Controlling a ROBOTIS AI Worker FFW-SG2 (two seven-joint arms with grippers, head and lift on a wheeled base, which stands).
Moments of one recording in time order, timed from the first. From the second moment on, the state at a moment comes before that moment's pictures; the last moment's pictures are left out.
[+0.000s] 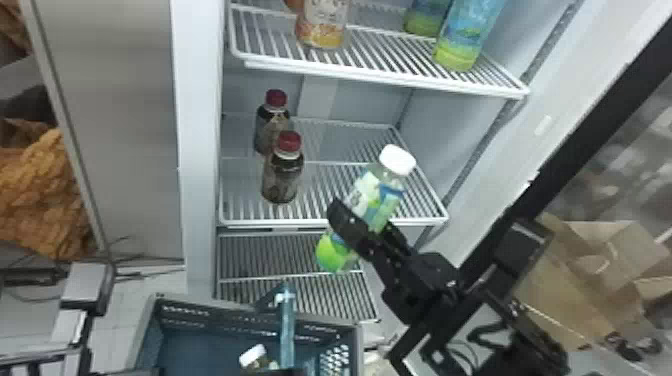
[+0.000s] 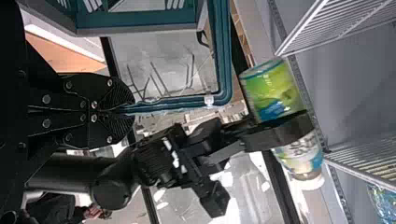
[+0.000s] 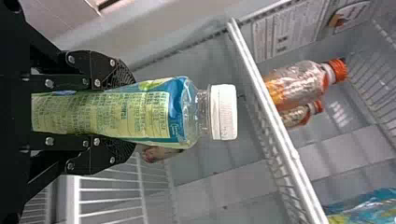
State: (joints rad) left arm 0.14 0.24 -0.05 -2.01 1.45 1.44 -0.25; right arm 0.60 -0.12 -0.17 -2.51 -0.55 0.54 0.25
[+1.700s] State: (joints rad) left arm 0.15 0.23 -0.03 -2.01 1.44 1.45 -0.24; right arm 0.79 -0.08 -0.18 -2.54 -0.61 0.79 0.36
